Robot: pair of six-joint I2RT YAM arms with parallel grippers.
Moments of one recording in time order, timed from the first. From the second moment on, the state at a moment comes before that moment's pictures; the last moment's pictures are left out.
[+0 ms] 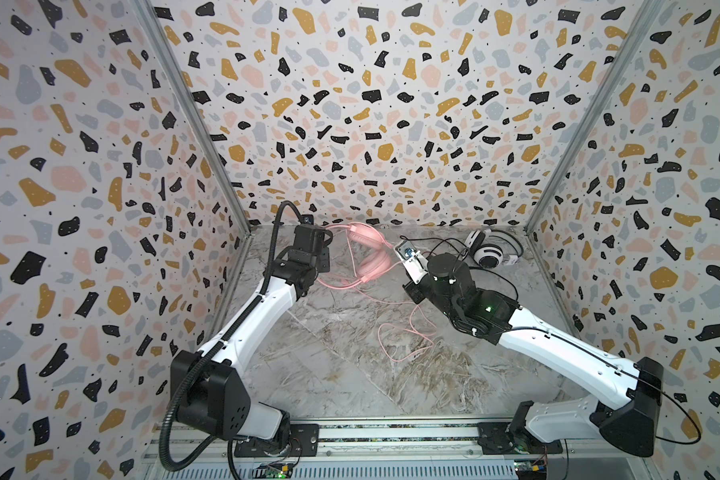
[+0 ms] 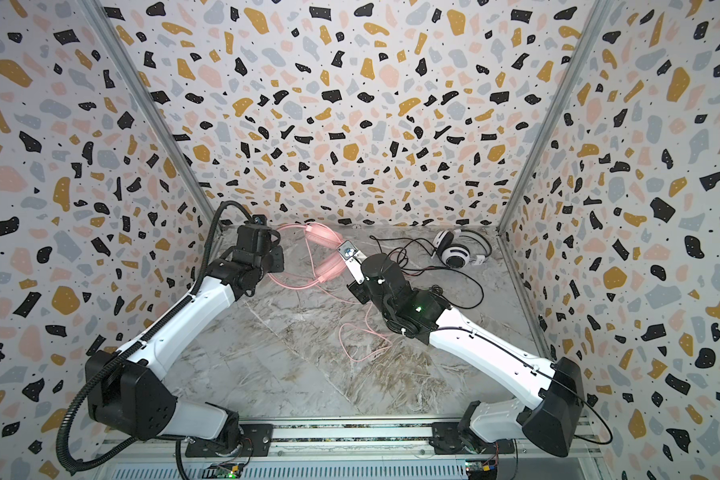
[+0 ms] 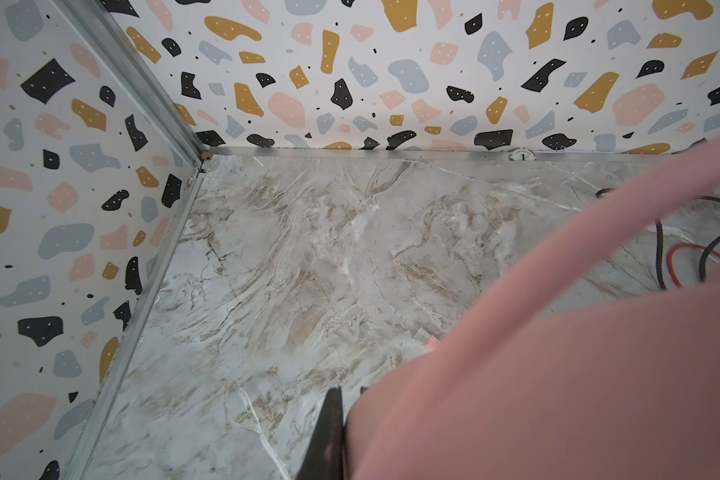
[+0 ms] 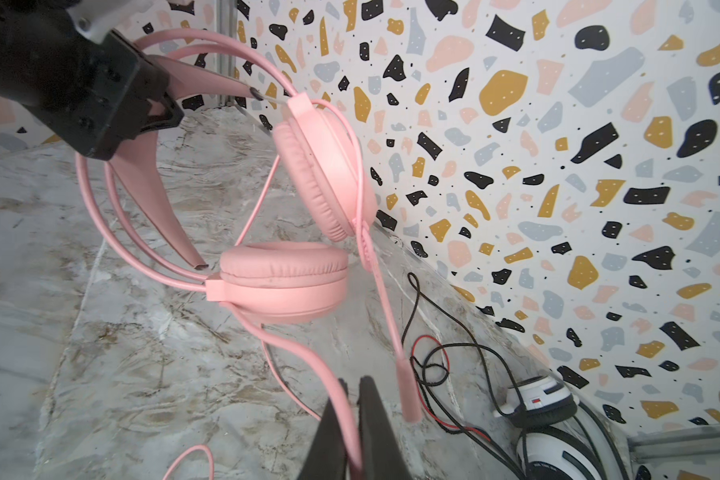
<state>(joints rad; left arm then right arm) -0.33 1.44 1.27 -0.50 -0.36 -0.21 0.92 1.32 1.25 -0.29 0.41 -0.24</state>
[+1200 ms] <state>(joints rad) -0.43 1.43 1.28 -0.48 -0.22 -0.11 0.70 1.42 1.51 -0.12 0.59 -0.45</state>
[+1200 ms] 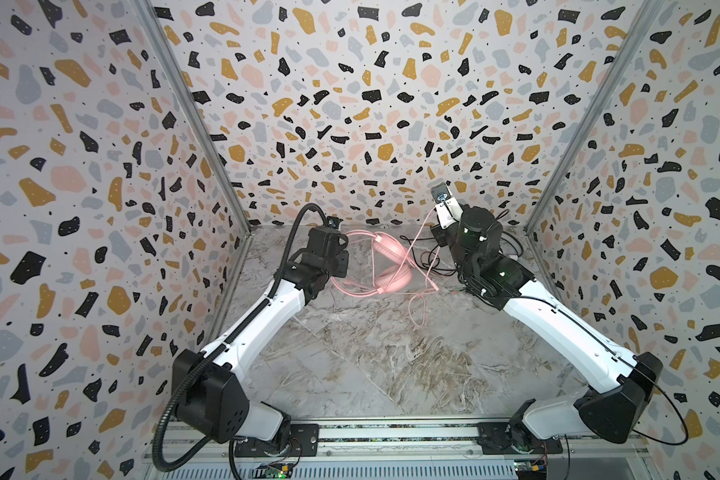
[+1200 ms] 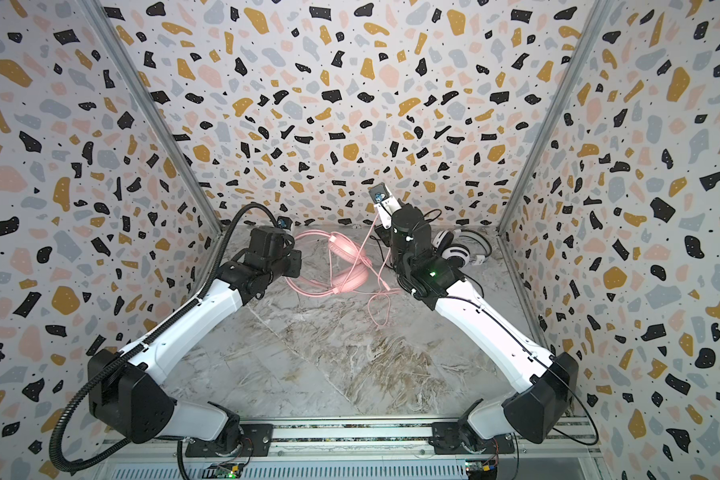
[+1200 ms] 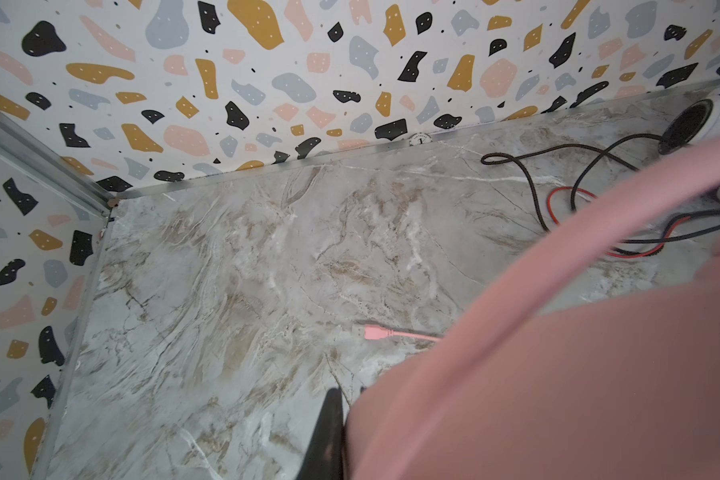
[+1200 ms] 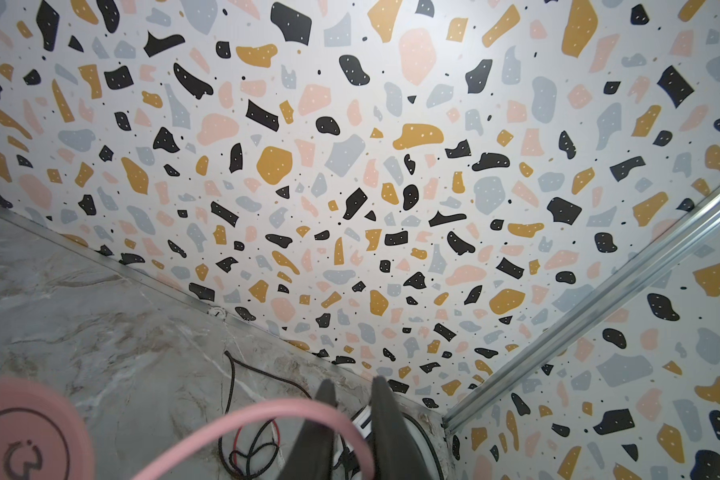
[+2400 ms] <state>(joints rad) -0.57 1.43 1.29 -0.44 -0.01 -0.01 0.61 1.83 2.05 -0.49 0.30 -0.30</state>
